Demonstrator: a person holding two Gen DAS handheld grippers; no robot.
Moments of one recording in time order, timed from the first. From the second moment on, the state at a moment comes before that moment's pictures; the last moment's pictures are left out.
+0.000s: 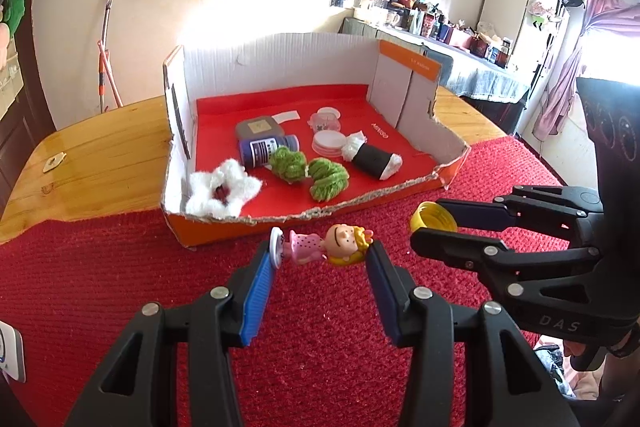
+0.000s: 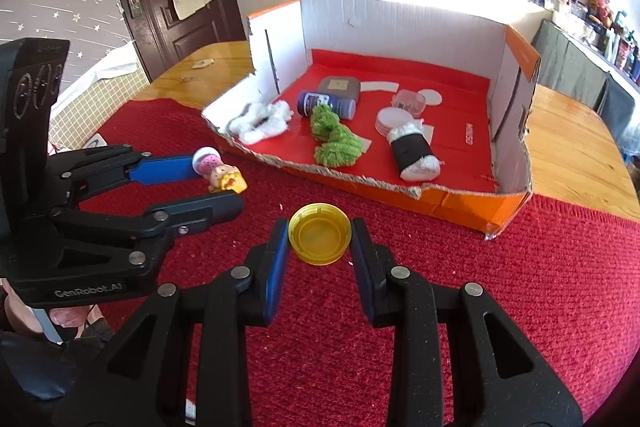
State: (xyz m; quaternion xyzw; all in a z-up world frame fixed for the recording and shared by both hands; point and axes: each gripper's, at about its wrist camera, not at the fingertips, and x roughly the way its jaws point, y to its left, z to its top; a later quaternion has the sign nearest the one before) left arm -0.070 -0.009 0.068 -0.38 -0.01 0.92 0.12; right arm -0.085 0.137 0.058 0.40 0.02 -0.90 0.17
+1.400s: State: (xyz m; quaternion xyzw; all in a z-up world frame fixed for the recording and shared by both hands) left arm -0.152 -0.012 0.052 -0.44 0.00 0.88 0.15; right arm -0.178 0.158 0.049 0.48 -0.02 -0.86 0.20
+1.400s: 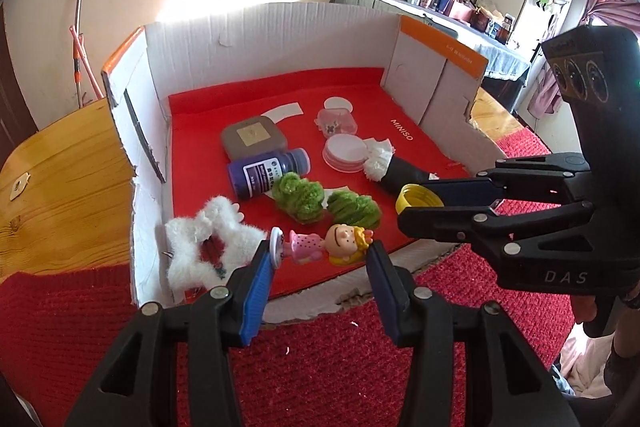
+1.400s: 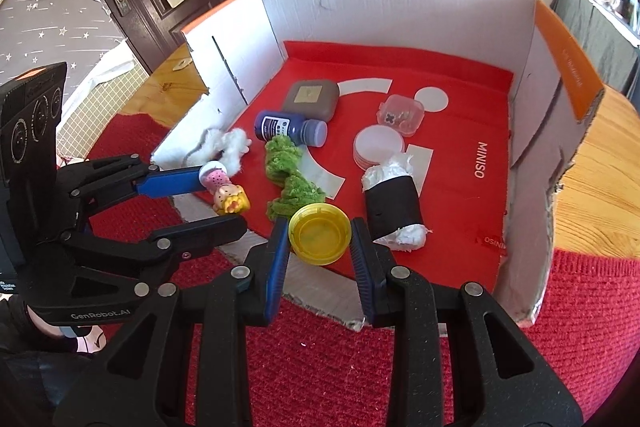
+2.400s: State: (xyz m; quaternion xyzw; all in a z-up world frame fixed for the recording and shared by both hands) left arm -0.178 -0.011 0.039 -0.48 0.06 0.87 0.12; right arm -0.196 0.159 0.031 0.50 0.02 -0.85 0.16
